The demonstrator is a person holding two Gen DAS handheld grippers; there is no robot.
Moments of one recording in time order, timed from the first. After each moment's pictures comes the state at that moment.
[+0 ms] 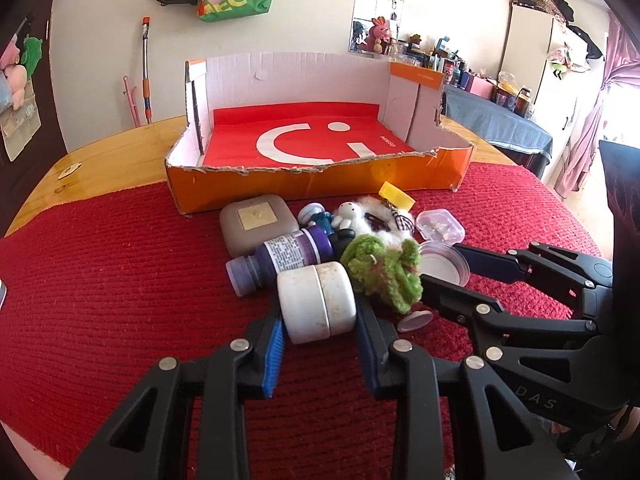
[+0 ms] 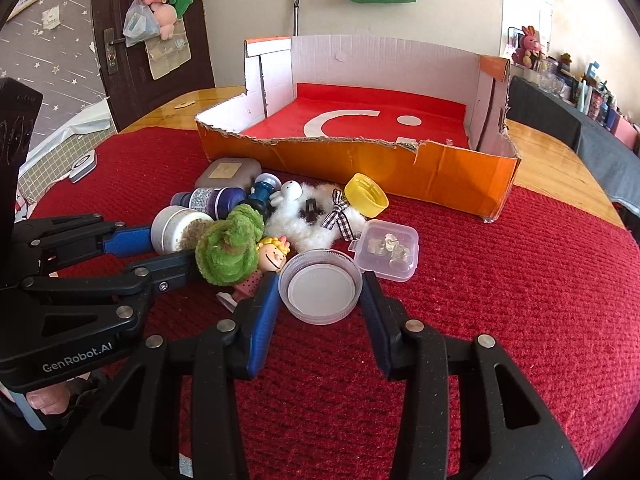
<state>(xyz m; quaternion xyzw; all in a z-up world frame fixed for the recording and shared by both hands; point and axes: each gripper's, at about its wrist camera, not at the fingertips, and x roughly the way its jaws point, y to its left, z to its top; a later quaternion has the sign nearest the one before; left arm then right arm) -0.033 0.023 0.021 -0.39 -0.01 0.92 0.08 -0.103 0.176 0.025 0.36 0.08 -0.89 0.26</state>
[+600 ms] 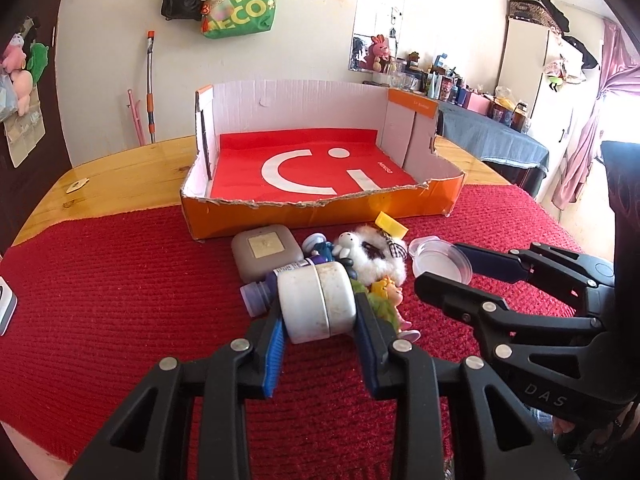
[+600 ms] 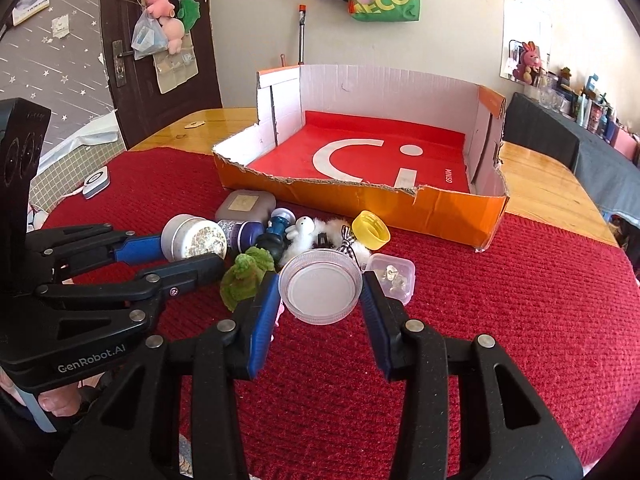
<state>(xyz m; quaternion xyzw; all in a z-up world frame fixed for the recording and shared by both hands) -0.025 0.017 0.044 -0.36 -0.02 0.93 0.08 -0.095 0.173 0.051 0.33 0.08 -0.90 0.27</state>
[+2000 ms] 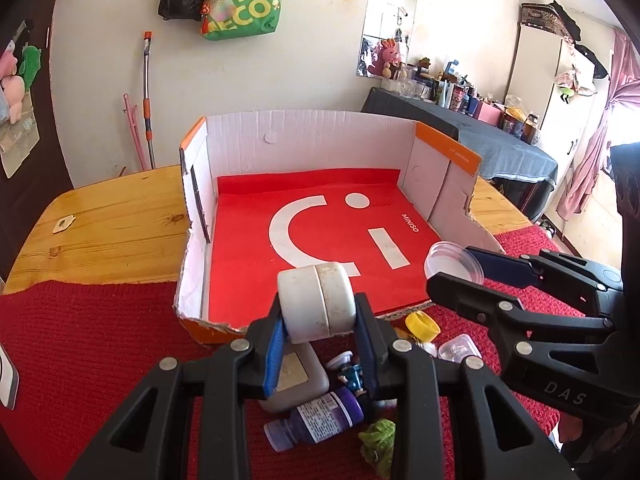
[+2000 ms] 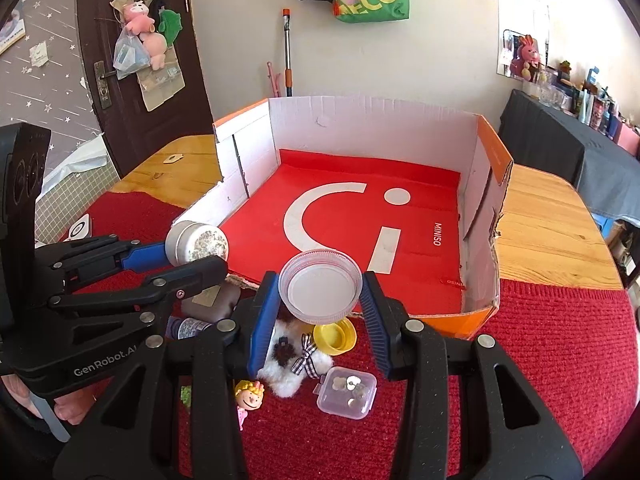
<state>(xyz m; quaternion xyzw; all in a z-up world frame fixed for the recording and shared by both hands) -0.115 0.007 0.077 -0.36 -0.03 0.93 0.07 -0.175 0.166 0.089 0.35 0.06 -0.90 0.26</state>
